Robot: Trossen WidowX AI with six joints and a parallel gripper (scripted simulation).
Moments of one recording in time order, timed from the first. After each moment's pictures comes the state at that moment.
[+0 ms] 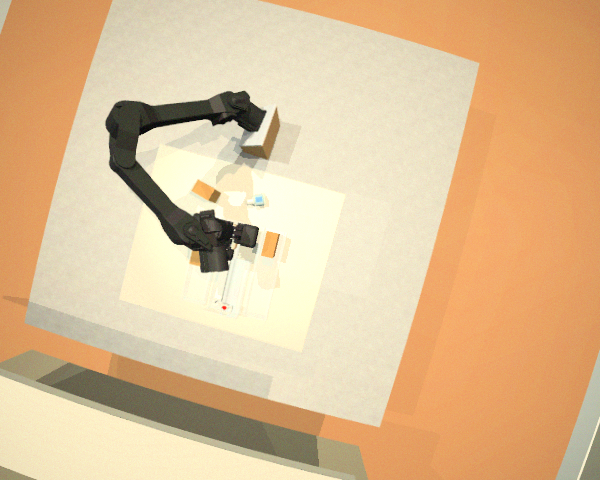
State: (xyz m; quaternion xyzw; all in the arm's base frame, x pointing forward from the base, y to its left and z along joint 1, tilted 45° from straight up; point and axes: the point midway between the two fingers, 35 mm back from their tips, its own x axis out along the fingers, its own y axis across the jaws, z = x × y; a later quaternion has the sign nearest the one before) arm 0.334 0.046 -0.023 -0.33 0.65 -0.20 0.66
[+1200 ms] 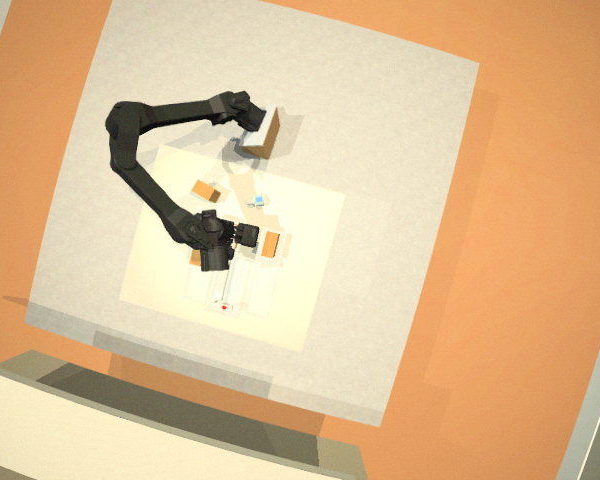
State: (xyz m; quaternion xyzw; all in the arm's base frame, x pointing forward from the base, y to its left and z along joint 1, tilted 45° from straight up) arm 0.333 0.040 -0.030 -0.33 0.64 -0.20 0.66
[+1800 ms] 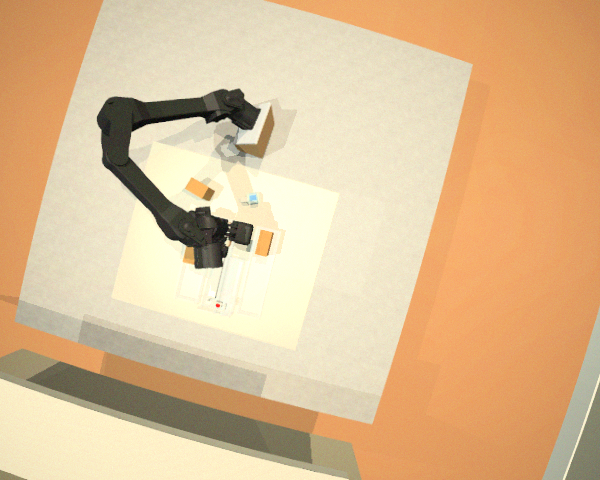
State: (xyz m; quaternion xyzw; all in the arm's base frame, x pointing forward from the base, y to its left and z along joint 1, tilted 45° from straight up) arm 0.332 0.040 -0.030 -0.33 0.64 -0.20 0.66
